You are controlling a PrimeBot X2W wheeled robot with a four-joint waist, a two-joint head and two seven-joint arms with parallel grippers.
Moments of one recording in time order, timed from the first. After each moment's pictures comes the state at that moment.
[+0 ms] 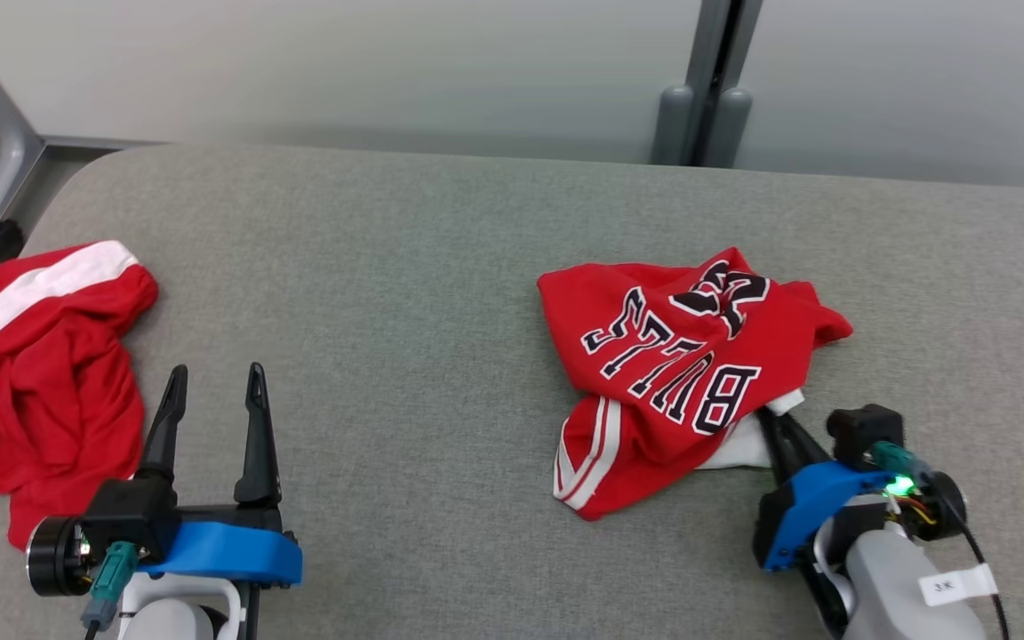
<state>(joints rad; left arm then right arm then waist) -0.12 0.06 0.02 0.23 -0.09 -0.10 -0.26 -0.49 -0.05 0.07 0.95 0.07 0.13 -0.26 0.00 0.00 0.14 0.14</state>
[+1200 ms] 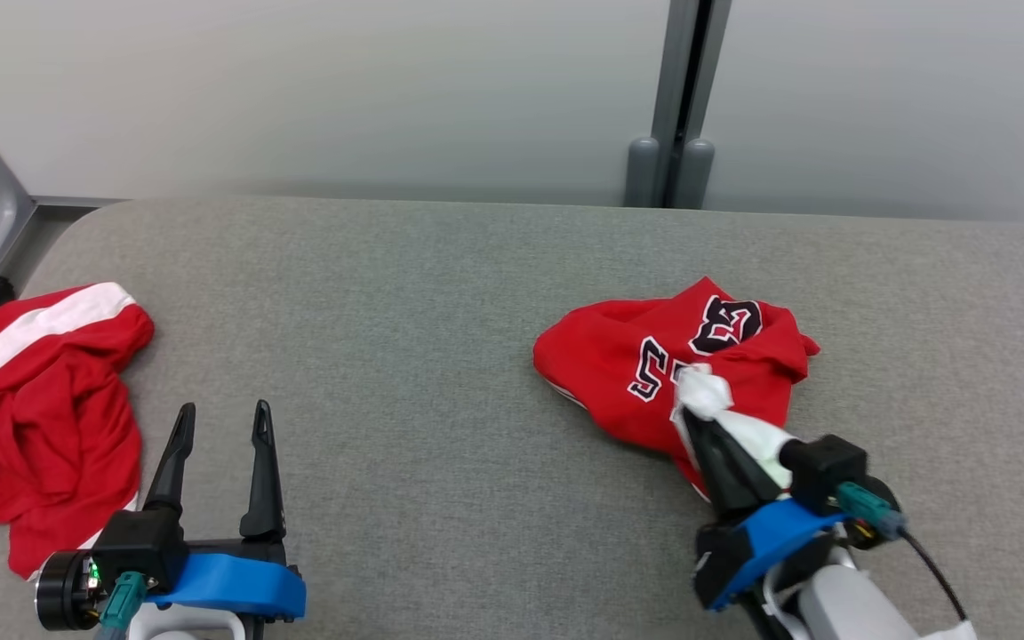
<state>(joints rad) -0.06 0.05 0.02 0.24 -0.08 -0.11 -0.26 -0.27 -0.06 0.22 0.53 0.23 0.13 -0.24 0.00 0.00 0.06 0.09</state>
